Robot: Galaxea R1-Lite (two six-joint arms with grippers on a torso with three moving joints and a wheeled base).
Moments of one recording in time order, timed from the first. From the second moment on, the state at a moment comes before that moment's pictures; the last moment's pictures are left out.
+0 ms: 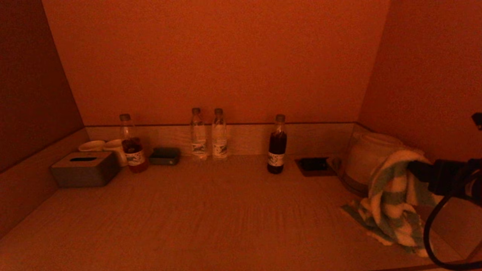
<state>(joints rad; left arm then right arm) 0.01 0.00 0.00 0.00 -0.05 0.12 -0.08 1.17 -0.67 -0.19 -0.16 0.04</state>
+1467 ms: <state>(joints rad) 0.01 0.00 0.00 0.00 -0.05 0.12 -0.12 1.71 -0.90 0.27 -0.18 0.24</state>
